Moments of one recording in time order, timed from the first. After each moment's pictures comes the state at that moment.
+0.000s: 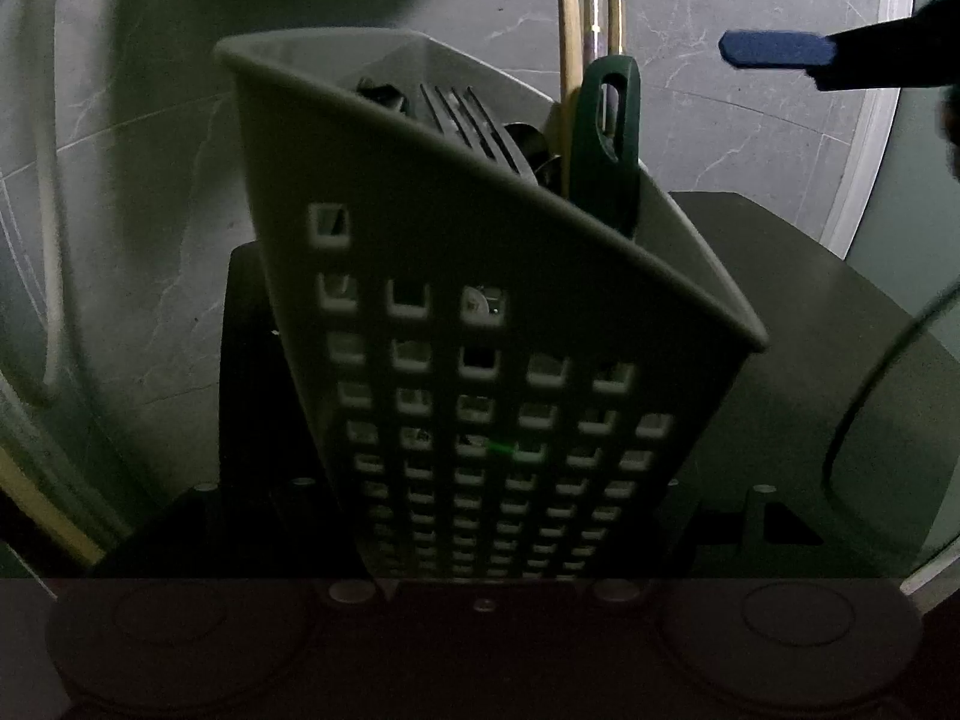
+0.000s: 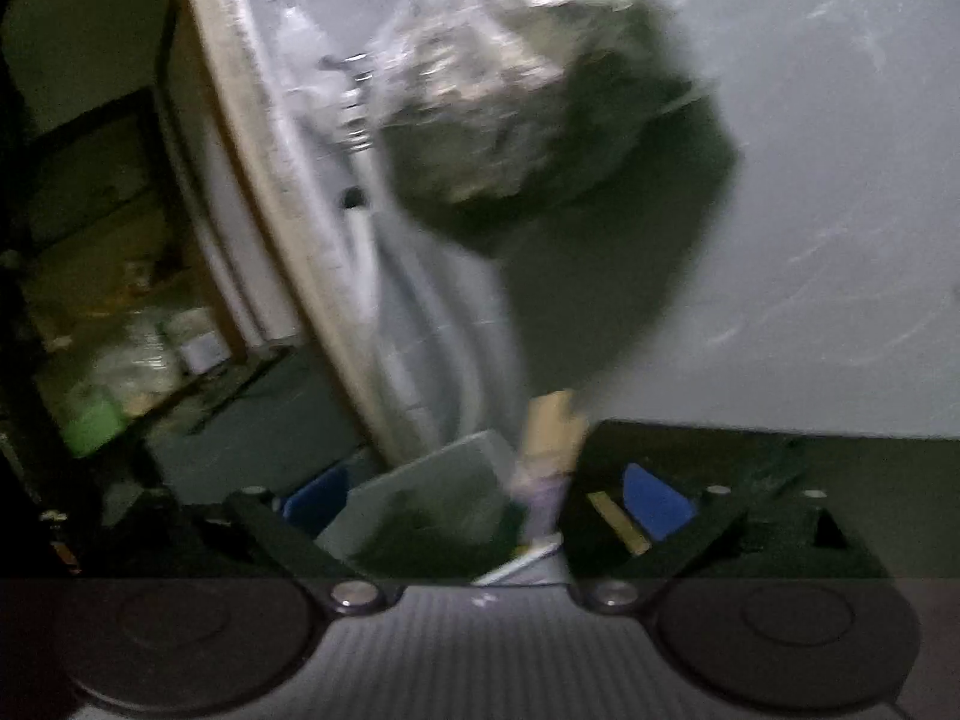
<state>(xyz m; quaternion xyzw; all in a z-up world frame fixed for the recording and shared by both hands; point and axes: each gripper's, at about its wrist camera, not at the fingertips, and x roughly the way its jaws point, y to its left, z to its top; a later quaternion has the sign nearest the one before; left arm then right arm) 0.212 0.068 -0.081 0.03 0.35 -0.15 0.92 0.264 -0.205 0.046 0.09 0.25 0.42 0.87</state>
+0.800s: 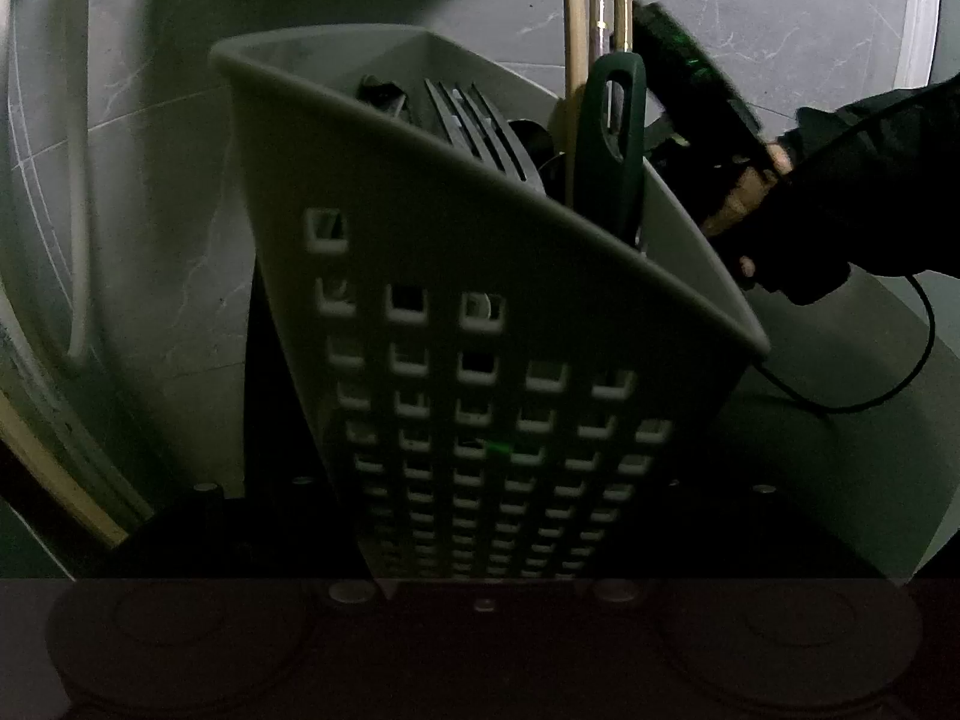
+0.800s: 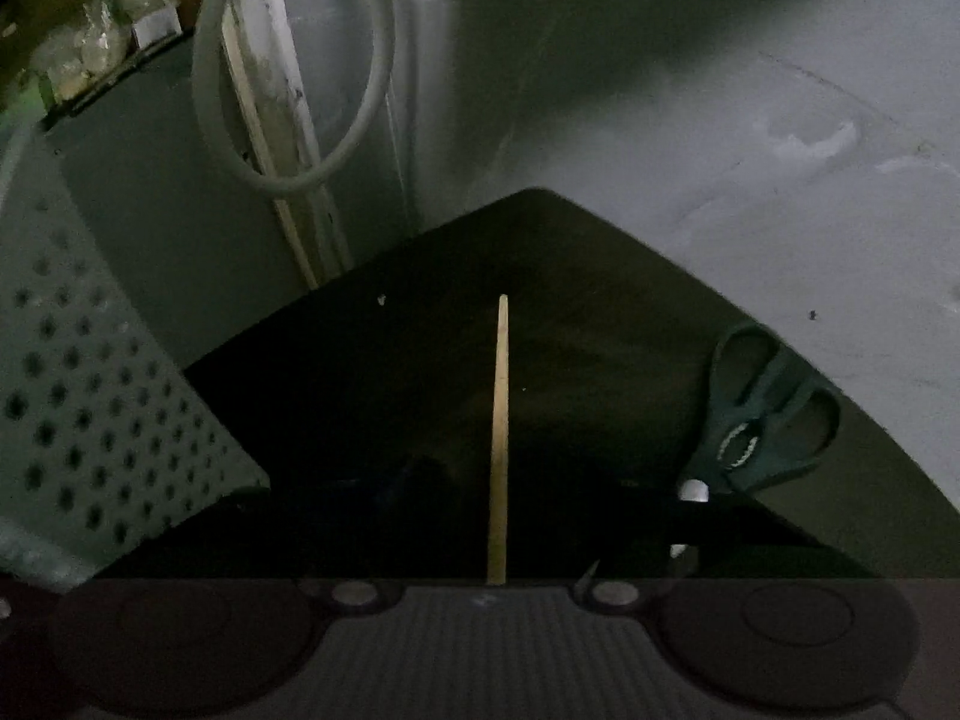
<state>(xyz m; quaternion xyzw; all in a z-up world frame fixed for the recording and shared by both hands) 0.214 0.056 -0.078 0.02 0.36 -0.12 0.92 0.390 -0.070 -0.081 -0.19 0.40 0.44 0.78</state>
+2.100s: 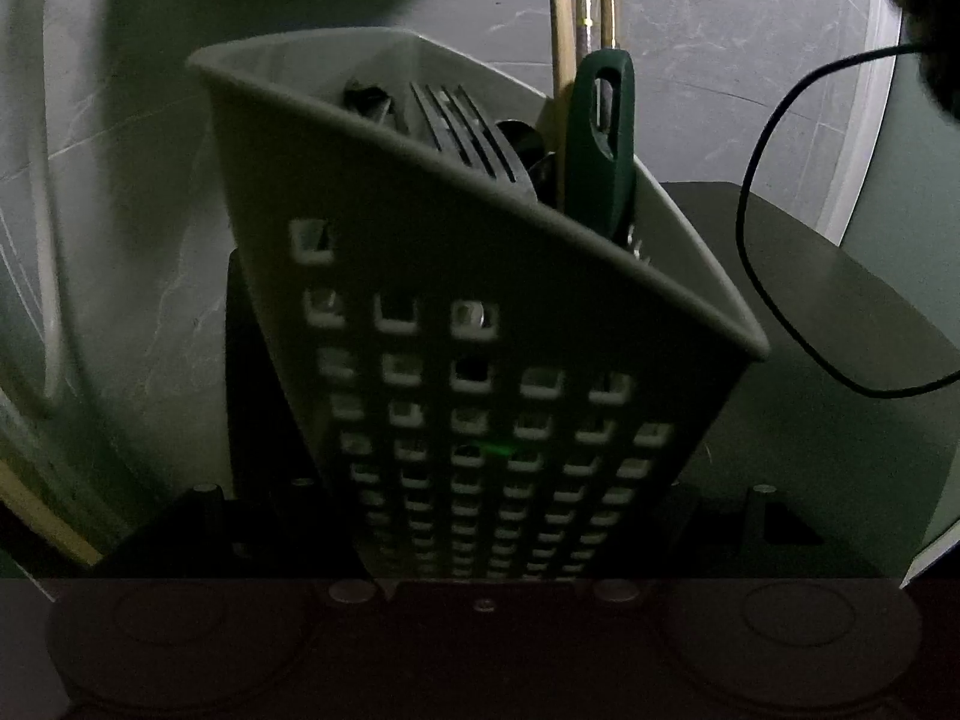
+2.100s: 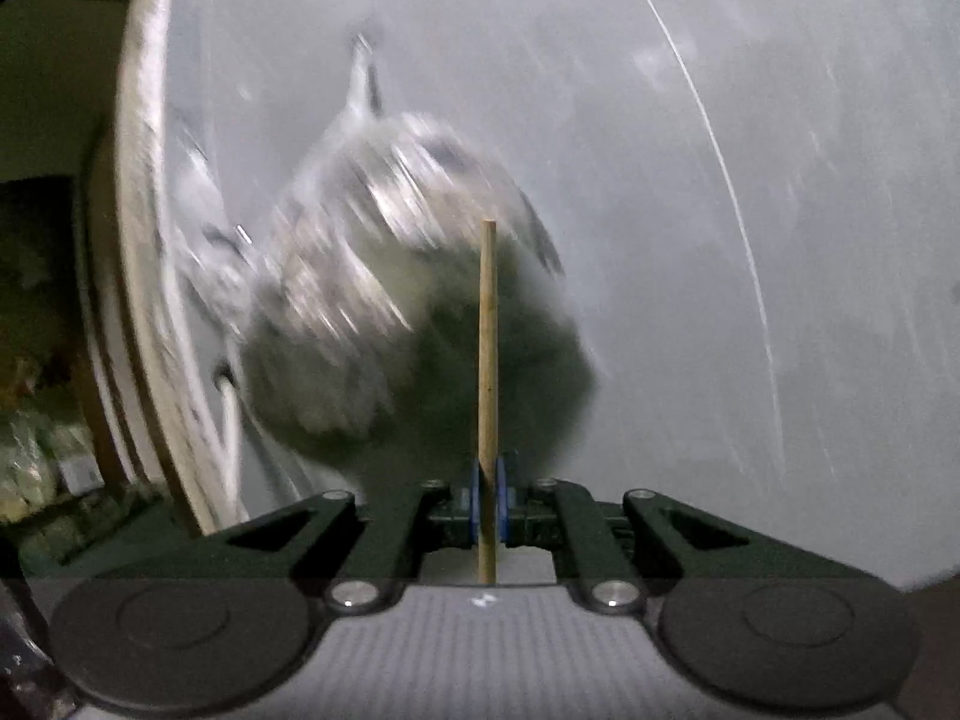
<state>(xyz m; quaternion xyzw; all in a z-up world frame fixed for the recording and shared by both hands) 0.223 0.069 -0.075 0.04 0.36 -0.15 0.92 0.272 -0.221 0.108 0.13 0.06 0.33 0.93</state>
